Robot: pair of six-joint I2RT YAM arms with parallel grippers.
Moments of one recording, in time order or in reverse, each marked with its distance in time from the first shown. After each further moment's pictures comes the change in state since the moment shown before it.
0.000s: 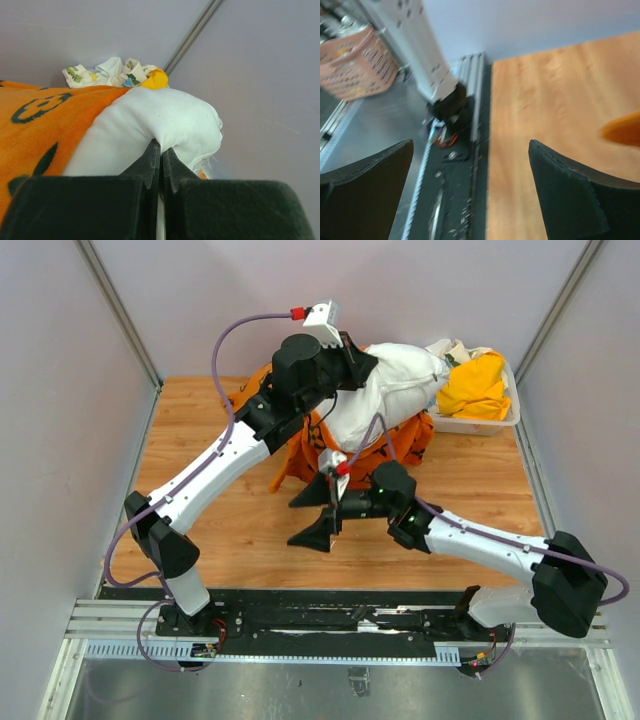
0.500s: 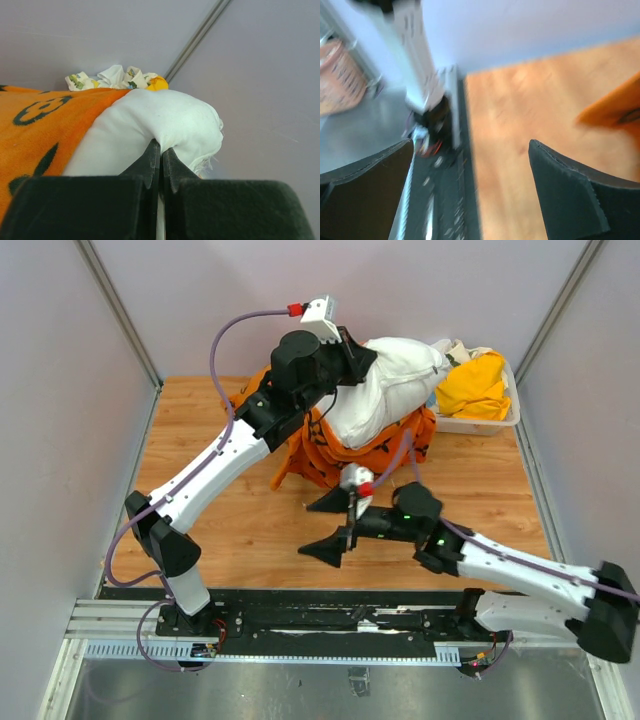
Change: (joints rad) left arm 0.002 0.013 0.040 0.002 -0.029 -0.003; right arm 0.153 -0.157 -0.142 -0.143 0.217 -0.032
